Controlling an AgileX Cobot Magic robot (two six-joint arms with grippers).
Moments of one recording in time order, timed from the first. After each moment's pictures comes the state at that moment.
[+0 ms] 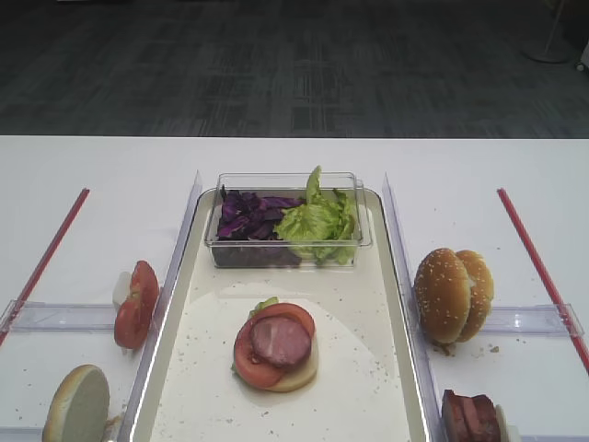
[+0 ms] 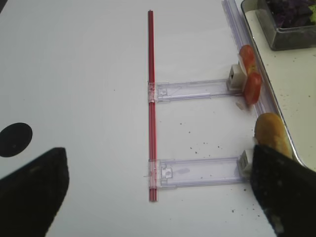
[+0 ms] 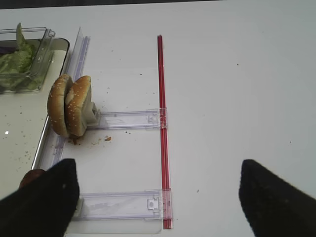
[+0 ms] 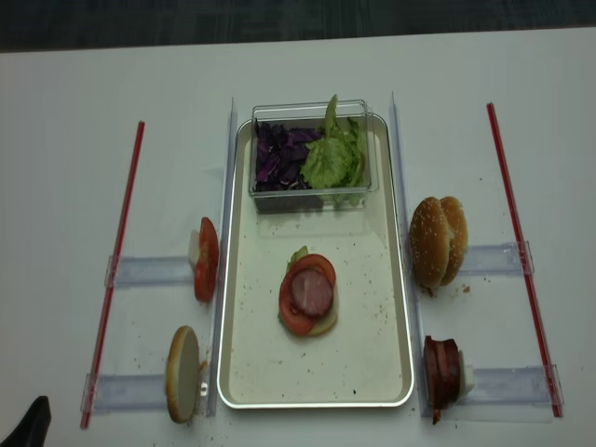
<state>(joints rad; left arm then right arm) -0.01 -0.02 -0.49 0.08 1.18 -0.03 -0.08 -0.02 -0.48 0.06 1.13 0.01</state>
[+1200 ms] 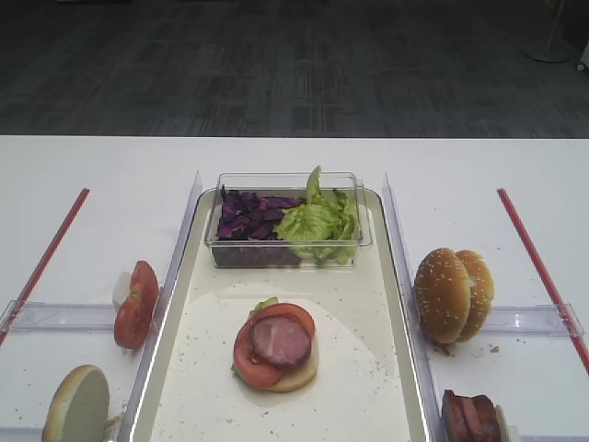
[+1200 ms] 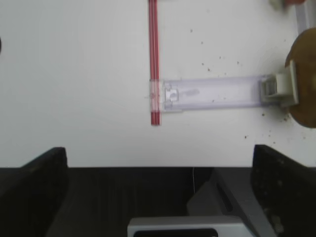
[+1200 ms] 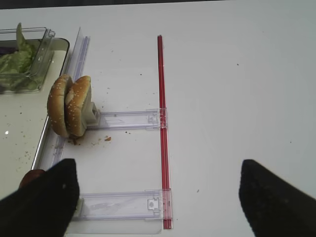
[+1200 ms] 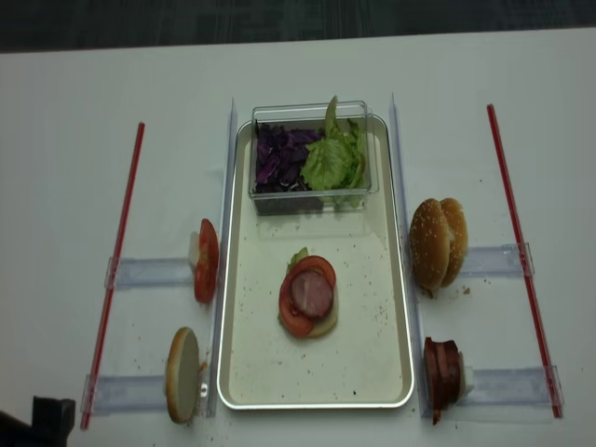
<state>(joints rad) -0.01 0.47 -0.49 0.10 1.20 -0.05 -0.08 -0.02 -0.48 0.06 1.13 0.00</state>
